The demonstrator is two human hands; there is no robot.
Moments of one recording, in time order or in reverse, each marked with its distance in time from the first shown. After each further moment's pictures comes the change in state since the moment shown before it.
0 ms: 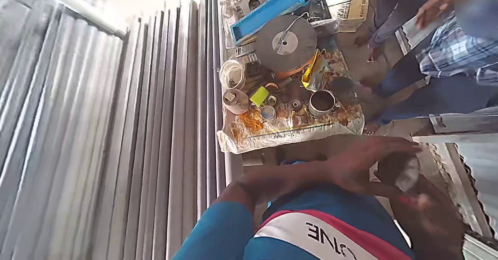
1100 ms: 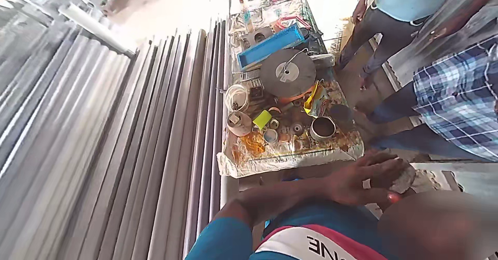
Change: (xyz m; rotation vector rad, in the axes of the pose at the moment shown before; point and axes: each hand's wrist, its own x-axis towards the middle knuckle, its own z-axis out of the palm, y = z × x) left_hand 0.005 0.006 -0.039 -0.094 -0.051 -0.144; right_hand 0.034 0.009 0.019 0.356 -0.053 0.011
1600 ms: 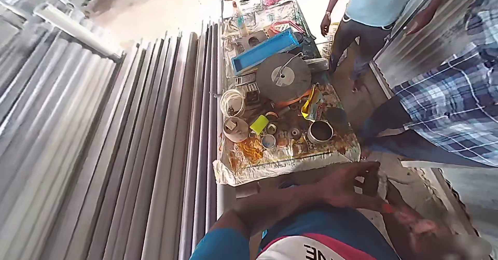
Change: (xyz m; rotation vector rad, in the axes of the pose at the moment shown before) left_hand -0.014 0.010 -0.021 -0.246 -0.044 -0.410; right_hand 0.015 -0.018 0.059 -0.441 0.201 0.191
